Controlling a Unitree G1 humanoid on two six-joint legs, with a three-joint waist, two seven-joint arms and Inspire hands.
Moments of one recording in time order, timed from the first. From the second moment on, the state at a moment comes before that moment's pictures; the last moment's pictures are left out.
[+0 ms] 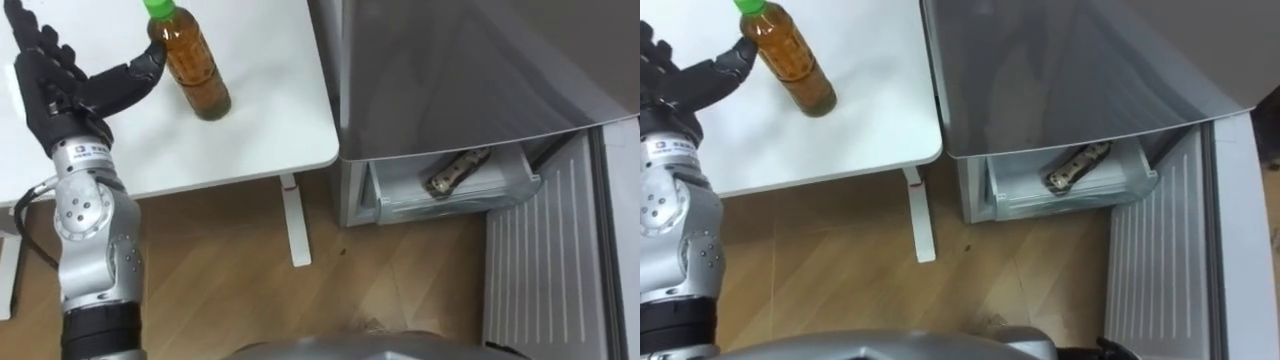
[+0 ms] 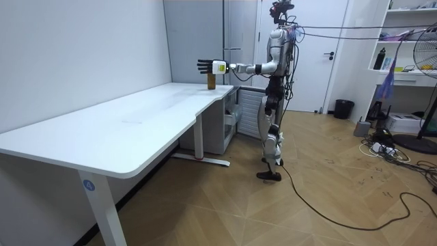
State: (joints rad) left arm 0.03 0.18 0.25 0.04 -0.32 -0.10 0.20; right arm 0.10 -0.23 -0.18 1.36 0.04 -0.02 0.07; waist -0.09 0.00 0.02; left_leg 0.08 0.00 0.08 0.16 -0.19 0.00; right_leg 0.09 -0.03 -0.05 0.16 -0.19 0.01
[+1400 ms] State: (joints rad) left arm -0.15 0.26 0.25 0.39 -0.52 0.04 0.10; right arm 0.13 -0.23 -0.18 1.35 -0.20 0.12 0.08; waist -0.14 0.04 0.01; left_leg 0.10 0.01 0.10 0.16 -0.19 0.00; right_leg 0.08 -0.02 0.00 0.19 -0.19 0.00
